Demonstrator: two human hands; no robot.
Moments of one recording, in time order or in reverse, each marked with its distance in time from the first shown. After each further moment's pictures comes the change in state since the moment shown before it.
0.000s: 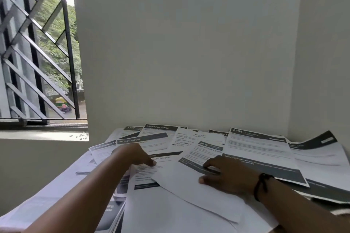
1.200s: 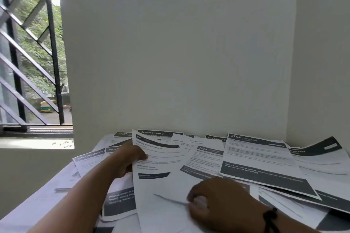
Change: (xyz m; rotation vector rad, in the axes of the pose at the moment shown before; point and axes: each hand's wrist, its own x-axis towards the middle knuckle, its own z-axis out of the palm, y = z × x) left_hand 0.034 -0.002 0.004 -1.074 -0.154 0.160; right_hand -0.036 -0.063 0.000 -0.094 0.277 -0.241
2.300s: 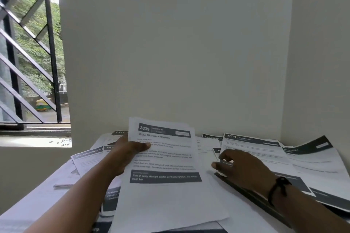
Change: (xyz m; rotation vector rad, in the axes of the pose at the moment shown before) left_hand -0.018 0.004 0.004 -0.200 -0.064 0.232; right_hand 0.015 0.080 -0.009 0.062 -0.010 0.525
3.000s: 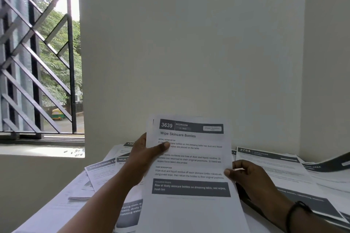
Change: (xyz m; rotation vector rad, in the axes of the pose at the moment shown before) left_hand -0.005 0.012 0.013 -0.103 -0.103 0.291; right_hand -0.005 -0.025 0.005 1.228 -0.028 0.192
